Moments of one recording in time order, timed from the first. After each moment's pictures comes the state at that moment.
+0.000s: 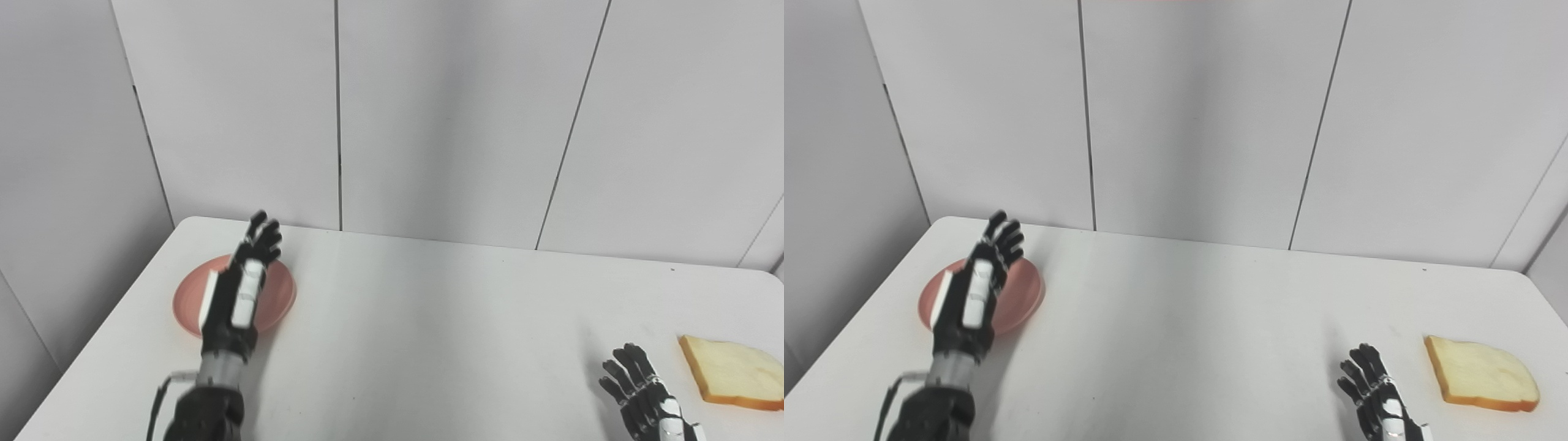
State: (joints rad) left arm -0.34 0.10 0.16 -0.02 -0.13 0.01 0.02; right arm 0.08 -0.09 -0.11 -0.08 0.23 -0.21 0.14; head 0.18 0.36
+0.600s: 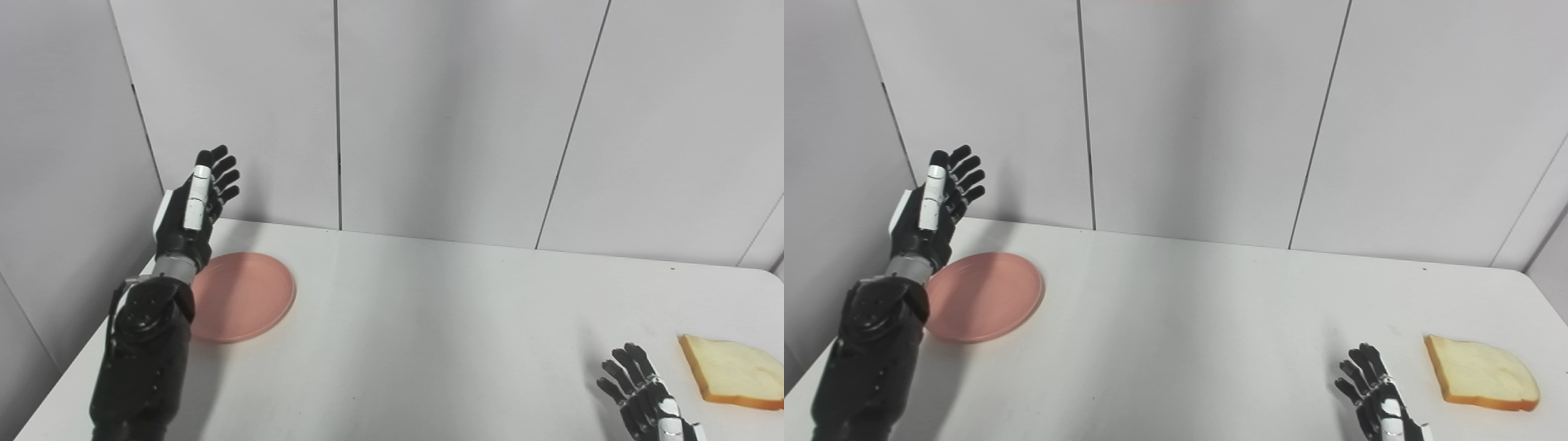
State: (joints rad) left arm -0.59 0.32 0.26 0.29 -0.22 0.15 -0.04; right arm 0.08 -0.09 -0.11 -0.09 0.23 -0.21 0.14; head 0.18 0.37
